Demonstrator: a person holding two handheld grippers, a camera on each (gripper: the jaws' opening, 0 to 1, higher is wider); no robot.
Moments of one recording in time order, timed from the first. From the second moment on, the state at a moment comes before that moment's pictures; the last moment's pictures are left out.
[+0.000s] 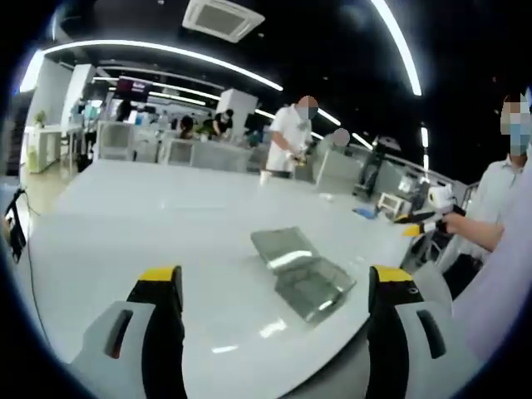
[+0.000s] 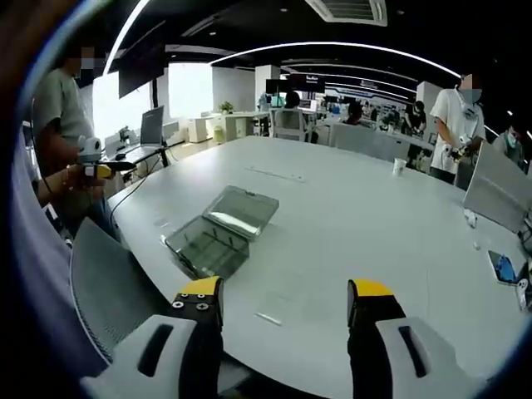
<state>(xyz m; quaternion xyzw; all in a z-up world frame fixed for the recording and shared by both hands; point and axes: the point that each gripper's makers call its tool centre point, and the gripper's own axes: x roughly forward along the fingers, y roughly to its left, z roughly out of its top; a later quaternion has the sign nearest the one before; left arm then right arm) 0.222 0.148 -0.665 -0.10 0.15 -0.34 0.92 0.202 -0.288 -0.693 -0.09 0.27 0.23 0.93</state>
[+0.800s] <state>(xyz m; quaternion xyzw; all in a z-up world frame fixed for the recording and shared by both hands) 0.223 0.144 -0.664 -0.11 0.15 -0.35 0.92 0.208 -0.286 -0.704 -0.09 0.30 0.21 0.93</state>
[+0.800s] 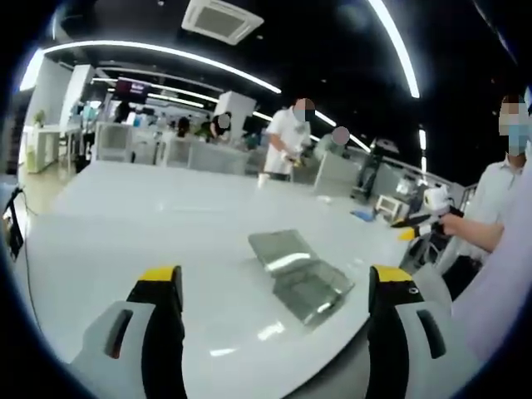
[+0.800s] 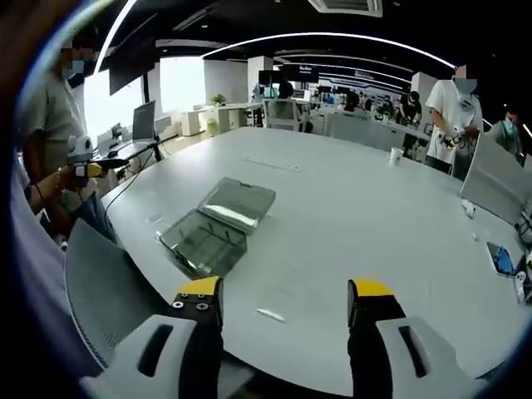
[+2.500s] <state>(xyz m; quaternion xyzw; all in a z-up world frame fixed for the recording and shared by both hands) 0.207 0.134 -0.661 -0.12 0.14 -0.35 0.92 0.244 -0.252 -0.787 -0.01 0.41 0.13 0.90</state>
